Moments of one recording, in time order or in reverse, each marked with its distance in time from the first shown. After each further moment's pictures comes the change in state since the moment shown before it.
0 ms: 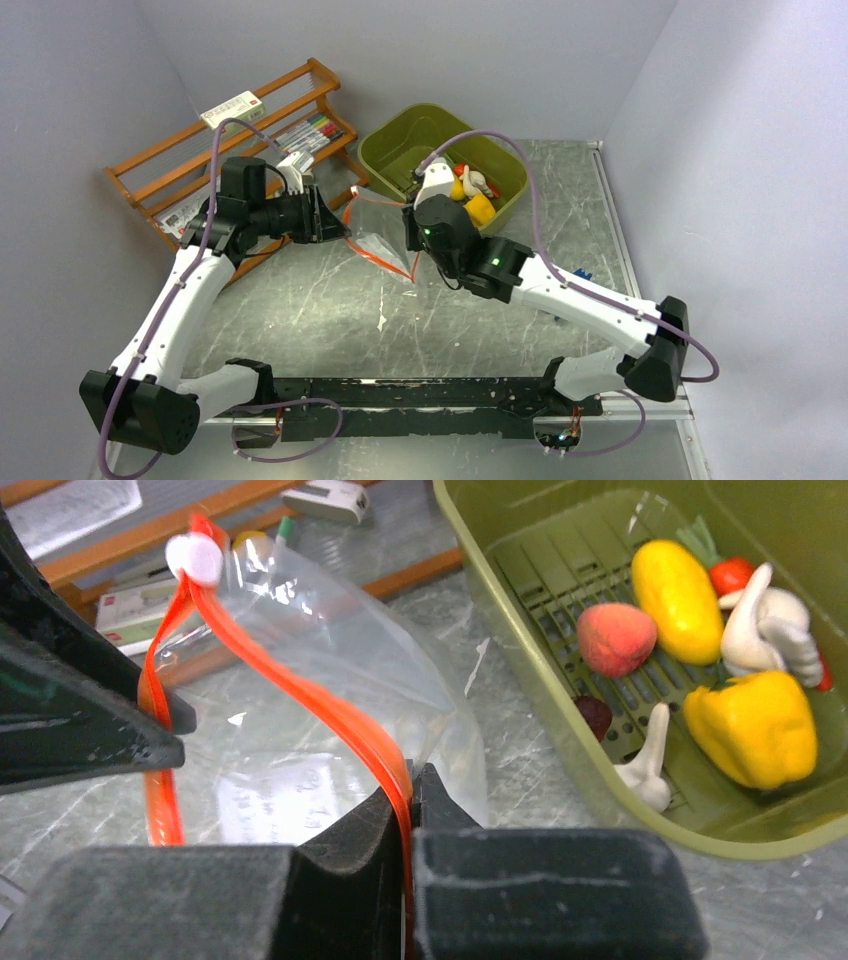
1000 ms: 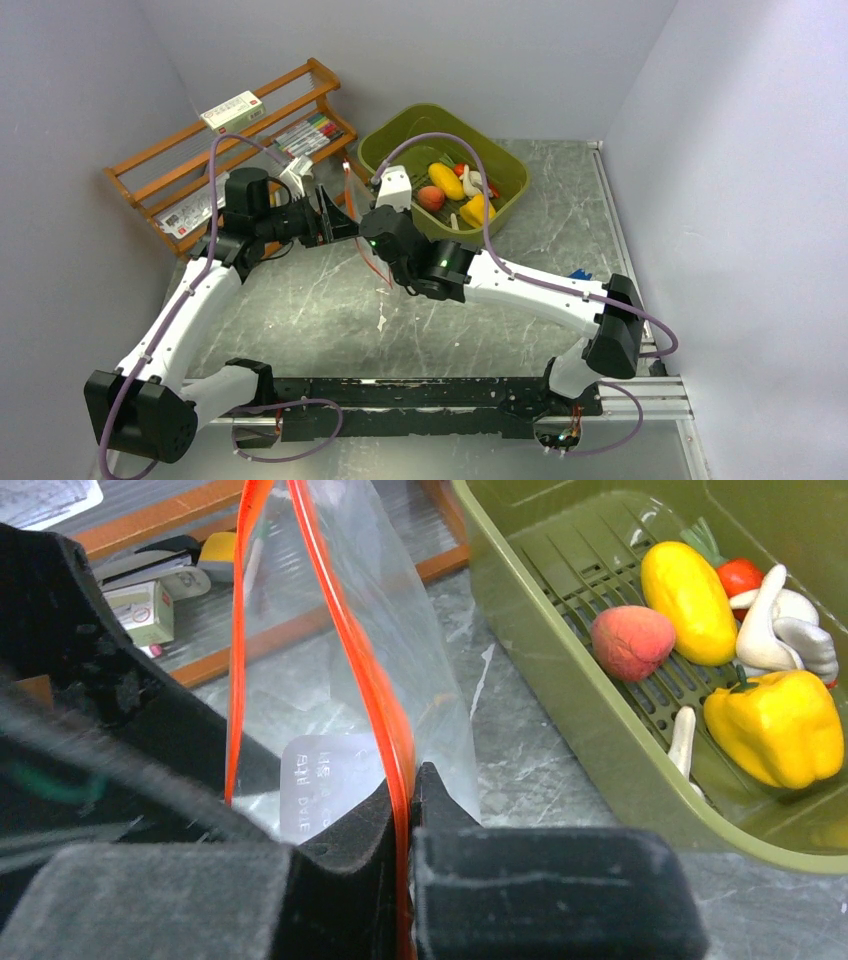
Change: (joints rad) left arm -0.005 -0.035 -0.172 0.296 0.125 -0.284; right arm 0.113 0.243 0.156 -0.009 0.204 0.044
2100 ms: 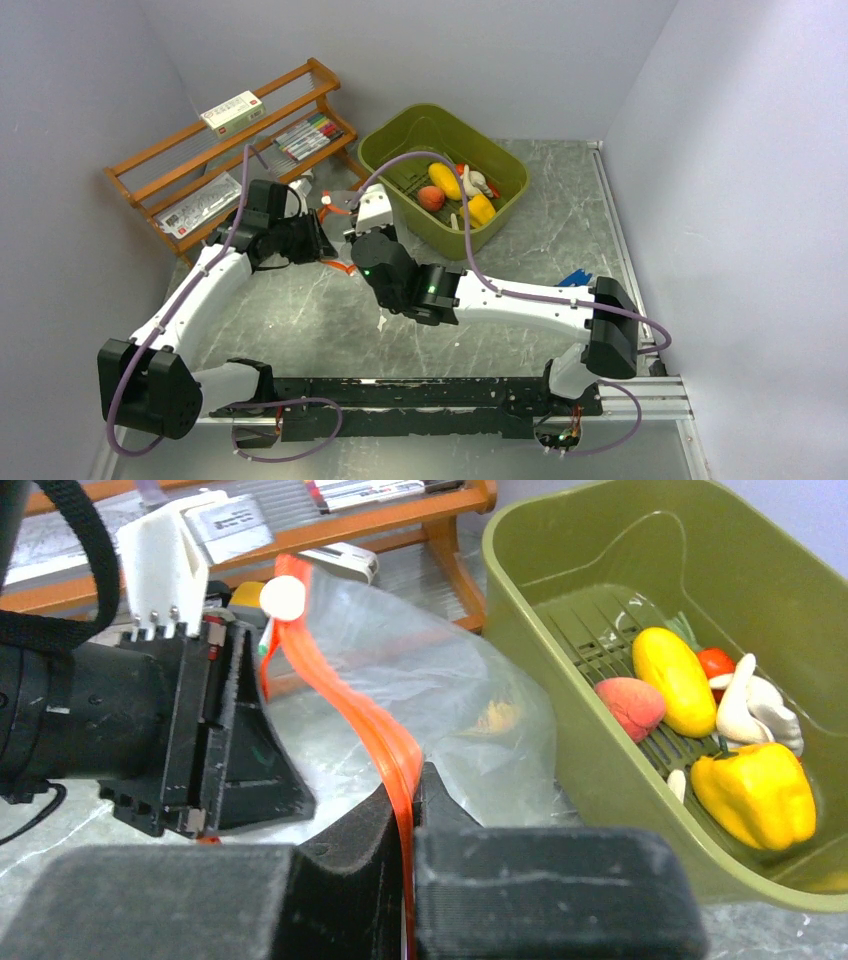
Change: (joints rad) left arm -0.017 0.112 0.010 -0.319 -0.507 0.174; right arm 0.111 0.004 -0.089 0.305 0.149 -0.230
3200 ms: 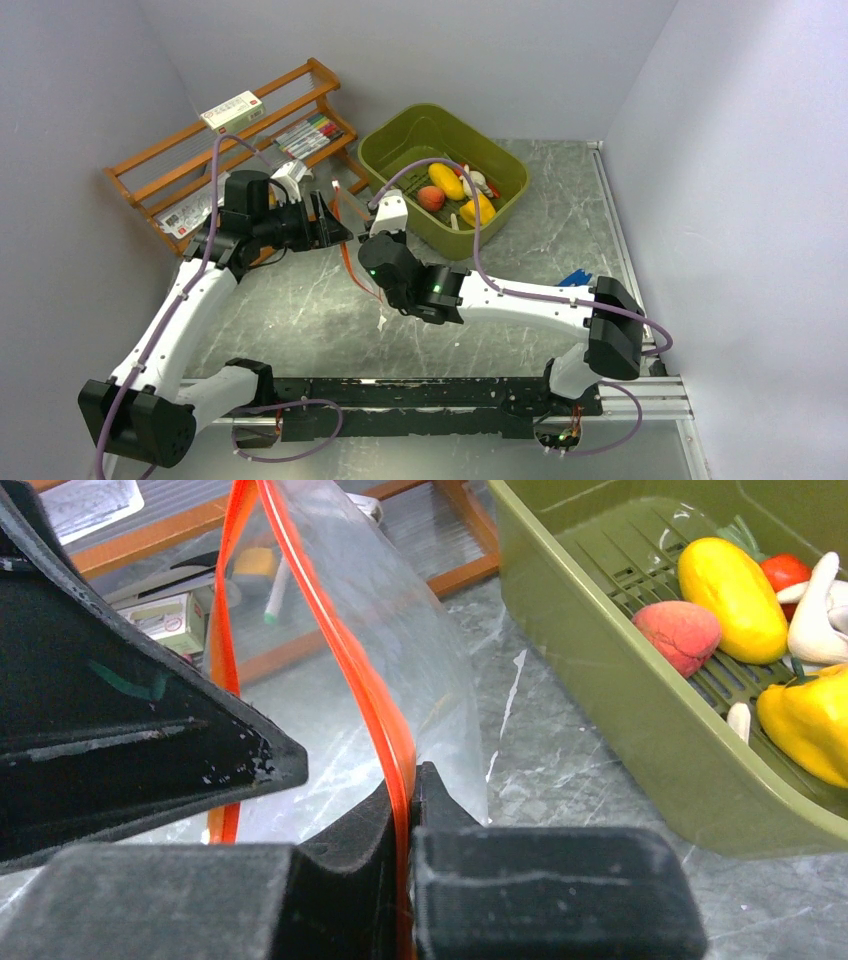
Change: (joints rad) left arm 0.000 -0.128 0.055 0.077 0.214 -0.005; right arm -0.039 -0.010 -0.085 -0.031 -0.066 0.216
